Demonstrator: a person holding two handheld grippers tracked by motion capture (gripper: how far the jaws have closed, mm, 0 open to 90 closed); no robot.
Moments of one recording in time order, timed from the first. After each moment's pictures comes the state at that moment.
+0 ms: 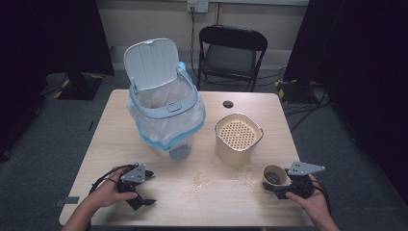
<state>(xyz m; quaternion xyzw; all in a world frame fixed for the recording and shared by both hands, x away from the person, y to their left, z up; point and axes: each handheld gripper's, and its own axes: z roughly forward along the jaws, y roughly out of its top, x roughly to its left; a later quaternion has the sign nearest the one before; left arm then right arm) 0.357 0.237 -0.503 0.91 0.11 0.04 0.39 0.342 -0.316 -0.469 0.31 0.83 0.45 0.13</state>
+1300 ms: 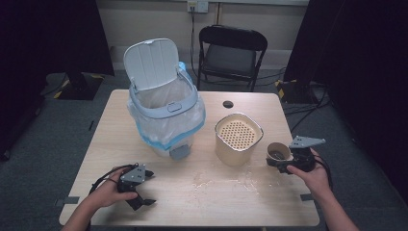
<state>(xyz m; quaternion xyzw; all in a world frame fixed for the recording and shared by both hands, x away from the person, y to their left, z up) 0.357 0.237 -0.503 0.91 0.11 0.04 0.39 0.402 -0.323 -0.432 0.34 0.83 0.41 0.15</state>
